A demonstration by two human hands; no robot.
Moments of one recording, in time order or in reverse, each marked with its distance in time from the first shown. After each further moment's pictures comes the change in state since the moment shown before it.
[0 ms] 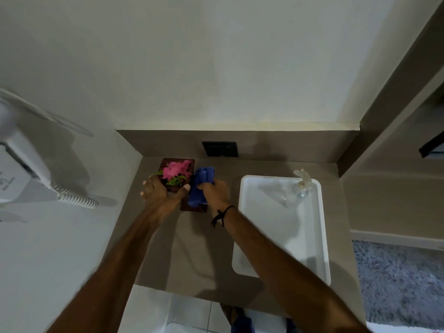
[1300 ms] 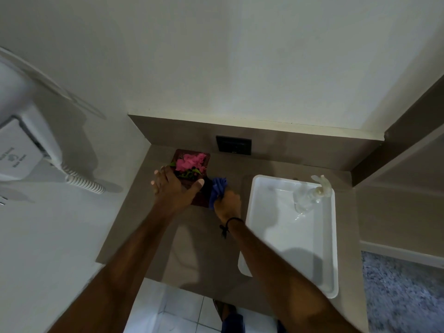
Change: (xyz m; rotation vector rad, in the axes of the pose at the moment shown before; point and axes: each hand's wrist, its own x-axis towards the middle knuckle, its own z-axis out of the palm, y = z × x) left_hand 0.024 -0.030 0.020 0.044 0.035 0.053; right_hand 0.015 0.055 0.008 -0.483 0.092 -0.149
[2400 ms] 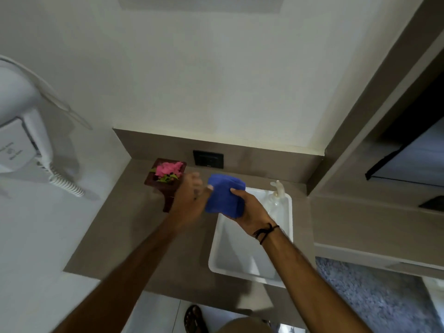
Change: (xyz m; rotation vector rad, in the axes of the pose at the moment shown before) left_hand -0.090 0.077 0.015 -0.469 -0.096 0.366; right_hand -0.065 0.017 -0.152 1.142 -0.418 0.158
